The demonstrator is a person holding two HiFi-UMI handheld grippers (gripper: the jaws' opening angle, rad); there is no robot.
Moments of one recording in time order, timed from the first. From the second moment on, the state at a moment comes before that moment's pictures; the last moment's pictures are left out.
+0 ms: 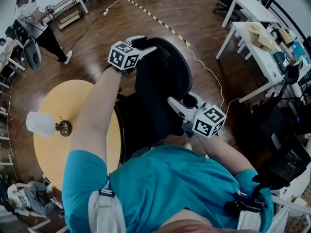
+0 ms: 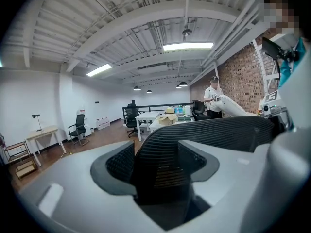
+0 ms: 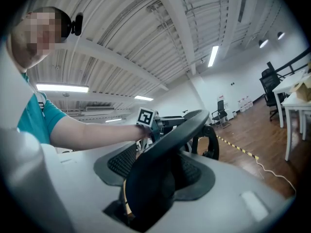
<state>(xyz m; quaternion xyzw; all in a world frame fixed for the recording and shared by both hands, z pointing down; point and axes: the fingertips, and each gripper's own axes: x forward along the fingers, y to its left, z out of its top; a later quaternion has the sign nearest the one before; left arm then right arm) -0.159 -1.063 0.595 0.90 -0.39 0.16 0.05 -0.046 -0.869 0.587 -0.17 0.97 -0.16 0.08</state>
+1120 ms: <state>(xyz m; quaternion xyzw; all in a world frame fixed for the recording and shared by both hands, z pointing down) 0.000 -1.167 0.612 0.91 -0.37 0.18 0.06 0.105 -0.967 0.591 -0.19 0.96 -0.20 0.10</state>
